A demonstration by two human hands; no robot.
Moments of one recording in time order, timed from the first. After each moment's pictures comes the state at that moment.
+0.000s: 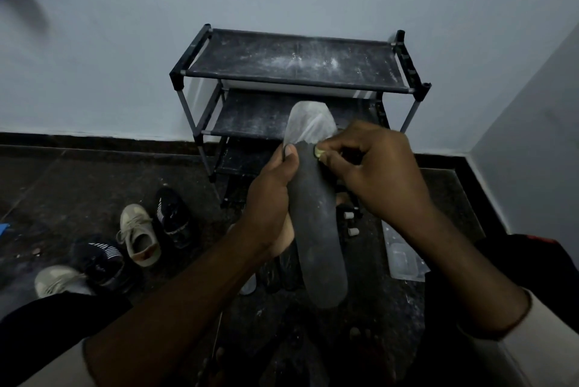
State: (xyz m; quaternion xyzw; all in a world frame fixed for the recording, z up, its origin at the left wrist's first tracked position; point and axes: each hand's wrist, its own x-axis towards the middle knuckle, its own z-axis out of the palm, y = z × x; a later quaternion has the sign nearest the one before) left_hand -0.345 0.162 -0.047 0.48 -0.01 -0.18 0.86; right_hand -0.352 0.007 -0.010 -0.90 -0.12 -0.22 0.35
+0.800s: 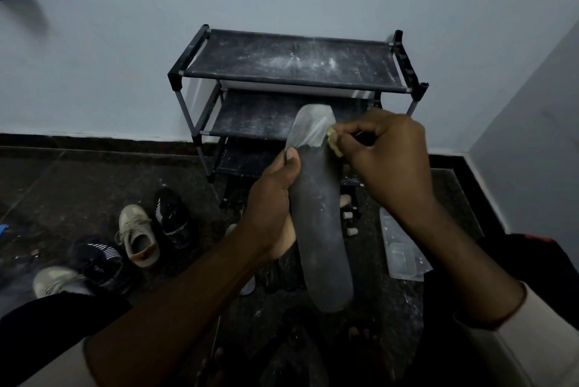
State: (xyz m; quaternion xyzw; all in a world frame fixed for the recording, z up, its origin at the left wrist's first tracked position) left_hand -0.350 0.161 -0.047 0.47 -0.02 -0.21 0.86; right_hand -0.349 0.002 -0.003 -0.88 -0.04 -0.27 0.39
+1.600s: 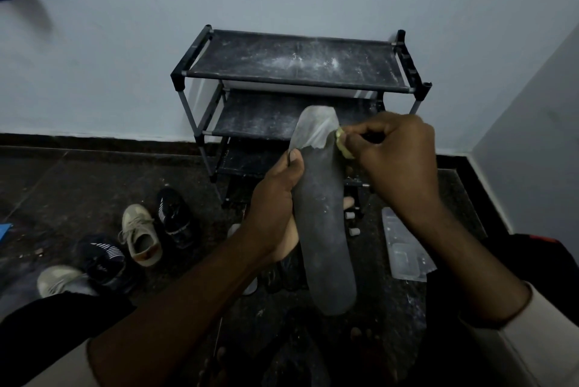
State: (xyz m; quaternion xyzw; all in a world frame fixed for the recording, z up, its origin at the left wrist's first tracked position) left_hand -0.350 0.161 -0.050 0.47 -0.02 -0.20 0.86; right_hand -0.350 0.003 -0.003 -0.87 0.00 -0.27 0.41
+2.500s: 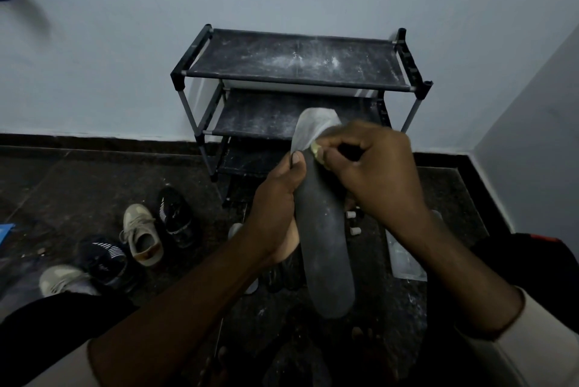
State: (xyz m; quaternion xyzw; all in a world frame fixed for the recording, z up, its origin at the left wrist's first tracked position) left_hand -0.354 0.158 -0.046 0.50 -0.02 -0.19 0.84; right_hand -0.356 0.014 -0.009 -0.88 -0.10 -0.25 0.39
